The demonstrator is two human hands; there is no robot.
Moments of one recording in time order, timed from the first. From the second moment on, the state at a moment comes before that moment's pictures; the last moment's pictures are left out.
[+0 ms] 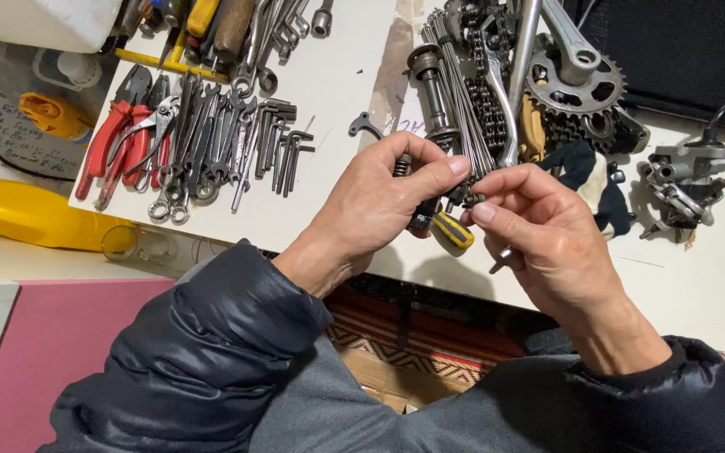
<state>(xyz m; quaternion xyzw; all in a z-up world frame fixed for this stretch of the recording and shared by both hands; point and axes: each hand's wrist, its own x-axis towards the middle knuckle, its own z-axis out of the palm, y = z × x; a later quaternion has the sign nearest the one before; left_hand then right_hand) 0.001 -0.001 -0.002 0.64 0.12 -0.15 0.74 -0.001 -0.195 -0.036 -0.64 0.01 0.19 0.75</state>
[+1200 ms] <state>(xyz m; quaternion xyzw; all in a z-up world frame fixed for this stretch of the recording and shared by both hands) 0.002 0.046 0.017 0.43 0.27 -0.02 0.86 0.036 -0.113 -0.059 -0.92 0.07 0.21 0.31</state>
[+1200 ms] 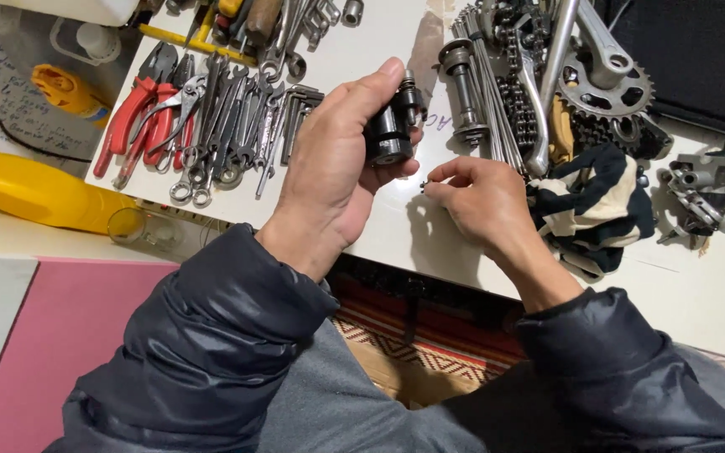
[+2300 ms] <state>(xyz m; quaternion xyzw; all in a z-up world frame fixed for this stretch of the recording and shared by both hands) -0.003 0.043 0.009 0.36 0.15 -0.09 0.92 0.017 -0.182 -0.070 -0.96 -0.06 0.20 0.17</state>
